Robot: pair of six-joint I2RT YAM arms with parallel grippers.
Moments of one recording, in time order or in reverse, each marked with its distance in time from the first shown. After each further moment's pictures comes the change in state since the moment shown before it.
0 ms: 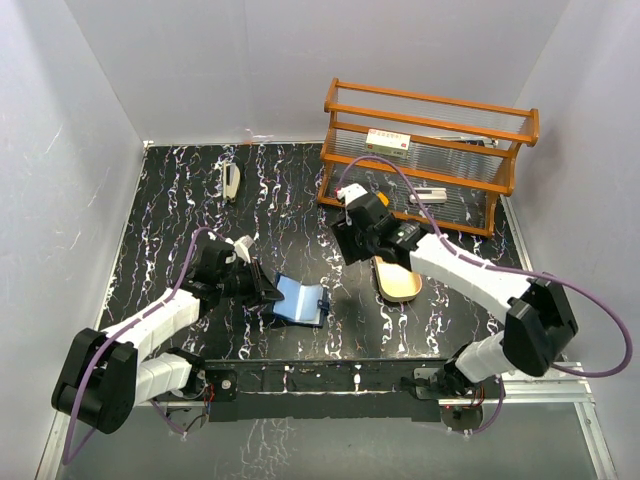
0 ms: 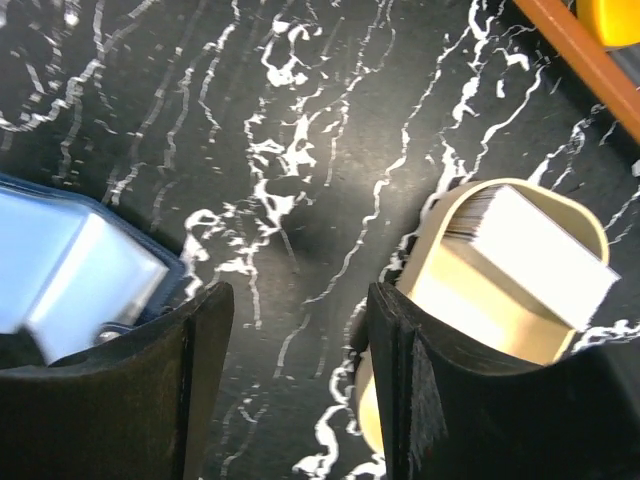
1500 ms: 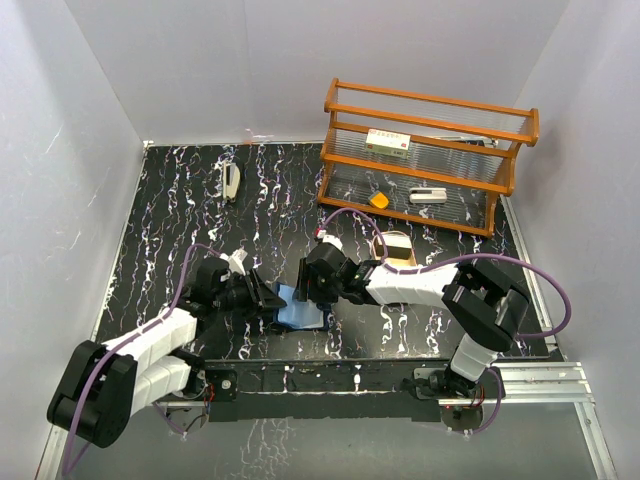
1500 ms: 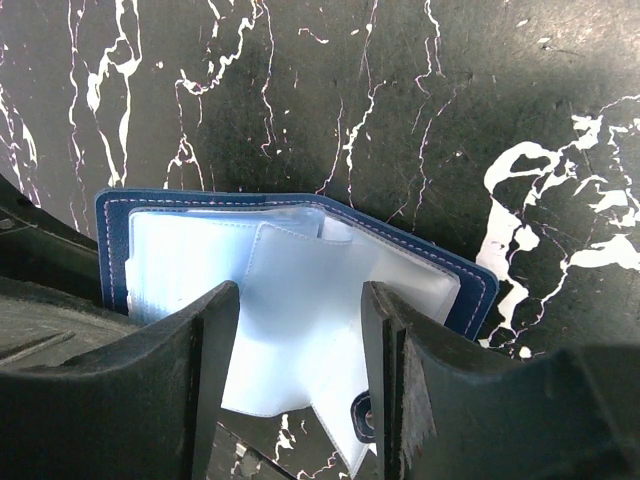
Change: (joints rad) left arm 0.000 -0.084 -0.185 0.209 0.028 -0.153; right arm 0.225 0.260 -0.176 0.419 -0.119 0.684
